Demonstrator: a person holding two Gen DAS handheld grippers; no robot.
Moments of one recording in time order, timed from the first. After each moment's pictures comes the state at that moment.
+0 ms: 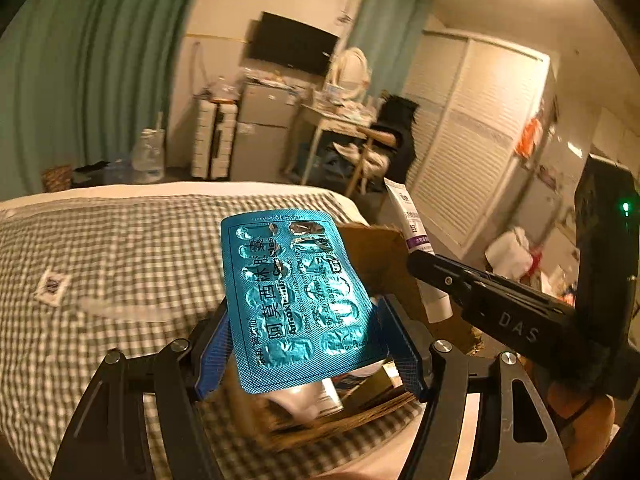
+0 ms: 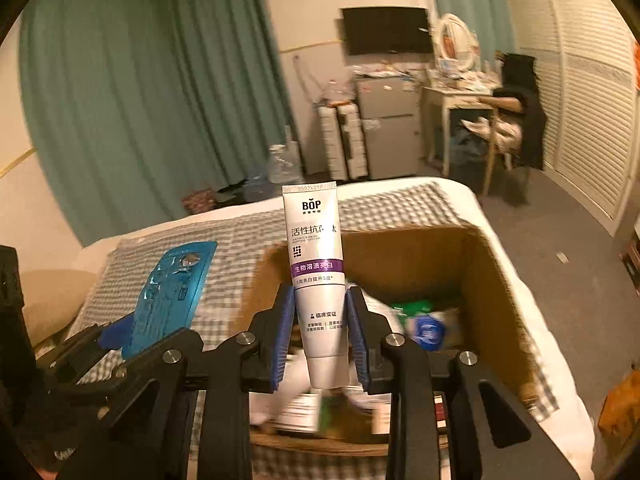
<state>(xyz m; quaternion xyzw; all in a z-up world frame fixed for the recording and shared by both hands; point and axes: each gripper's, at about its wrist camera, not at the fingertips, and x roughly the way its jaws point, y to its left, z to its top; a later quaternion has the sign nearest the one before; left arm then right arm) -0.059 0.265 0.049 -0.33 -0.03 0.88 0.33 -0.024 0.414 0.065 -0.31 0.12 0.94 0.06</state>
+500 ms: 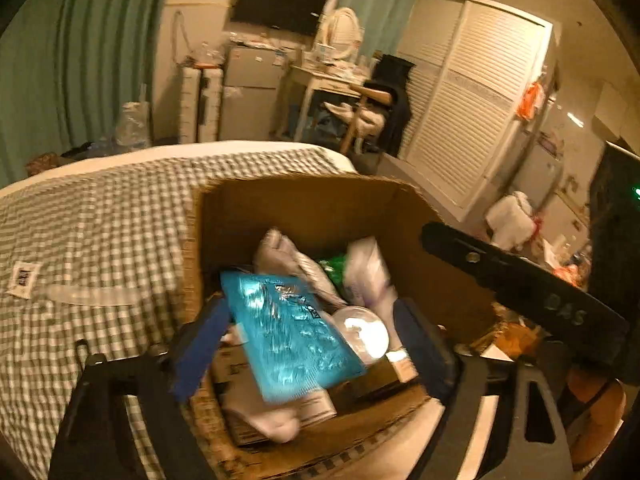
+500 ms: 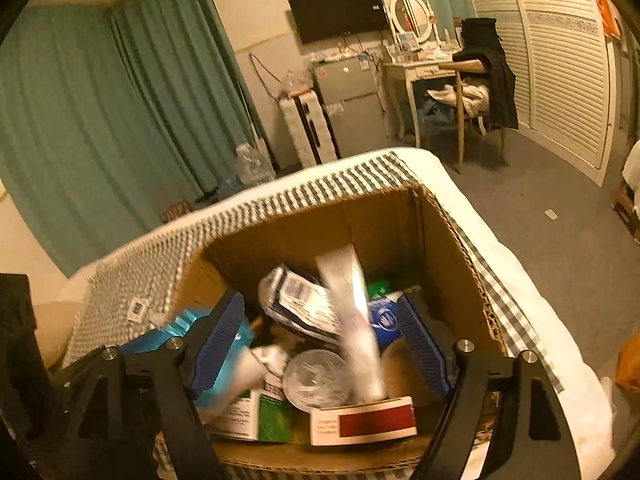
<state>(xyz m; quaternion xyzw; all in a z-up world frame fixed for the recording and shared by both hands) -0.076 0.283 0.010 -0.38 0.01 0.87 0.33 -0.018 0.454 0.035 -0.30 0.18 0.93 0.08</state>
